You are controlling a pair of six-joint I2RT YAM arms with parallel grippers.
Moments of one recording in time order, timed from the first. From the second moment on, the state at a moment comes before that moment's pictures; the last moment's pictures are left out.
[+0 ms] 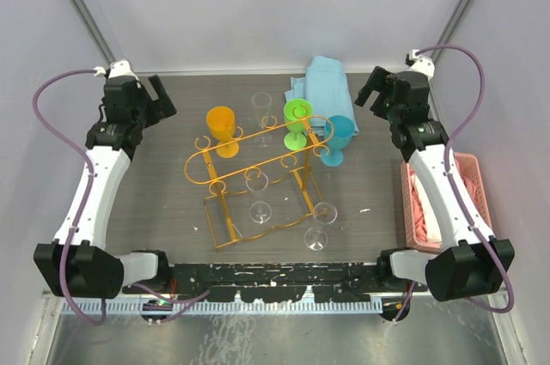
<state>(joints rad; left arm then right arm) -0.04 1.22 1.24 -0.49 -0.19 -0.37 0.12 1.24 1.23 -0.39 0.19 0.43</state>
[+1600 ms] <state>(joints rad) -0.21 1.74 1.81 -1.06 0.02 -0.40 0.12 1.19 1.19 -0.35 0.10 0.44</state>
